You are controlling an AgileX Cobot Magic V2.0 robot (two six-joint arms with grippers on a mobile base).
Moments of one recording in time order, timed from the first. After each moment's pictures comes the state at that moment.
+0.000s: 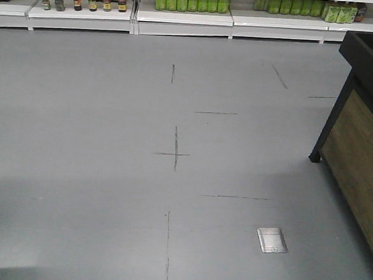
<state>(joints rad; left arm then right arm) 0.02 -0.01 0.03 0.01 0.19 -0.10 0.04 -0.01 0.03 -0.25 0.19 0.26</state>
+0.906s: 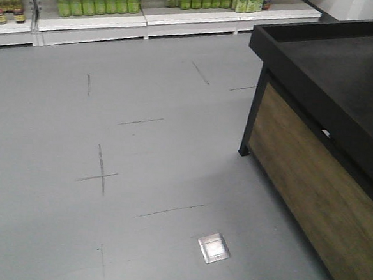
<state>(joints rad) 0.02 -0.01 0.03 0.01 0.19 -0.10 0.04 -0.01 0.03 -0.25 0.19 0.26</state>
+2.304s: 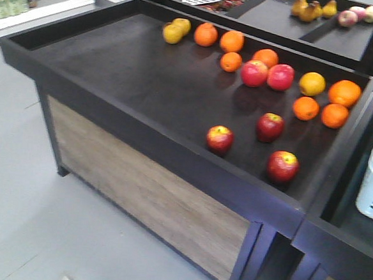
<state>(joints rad) 0.02 -0.01 0.03 0.01 0.19 -0.10 0.04 -0.01 0.03 -0.25 0.19 0.26</state>
